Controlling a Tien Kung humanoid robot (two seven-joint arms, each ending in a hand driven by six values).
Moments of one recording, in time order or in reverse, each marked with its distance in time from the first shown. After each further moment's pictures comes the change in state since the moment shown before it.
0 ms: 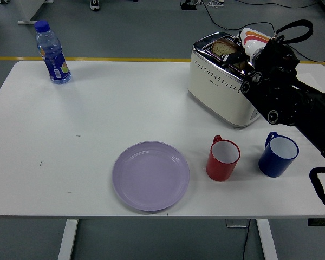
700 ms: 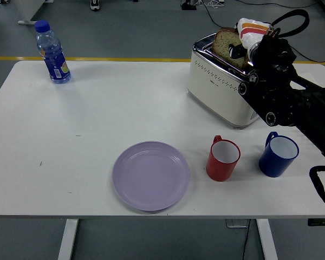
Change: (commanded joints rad) left arm 0.003 0.000 -0.016 0.000 0.015 0.000 0.003; right arm 0.008 0.000 -0.001 0.040 -0.133 -0.048 0.010
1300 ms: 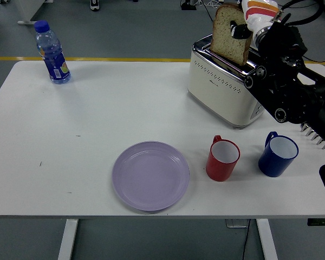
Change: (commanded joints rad) left arm 0.020 0.001 -0.024 0.000 0.034 -0.002 0.009; right arm -0.021 -0.087 0.061 0.184 -0.046 -0.099 0.003
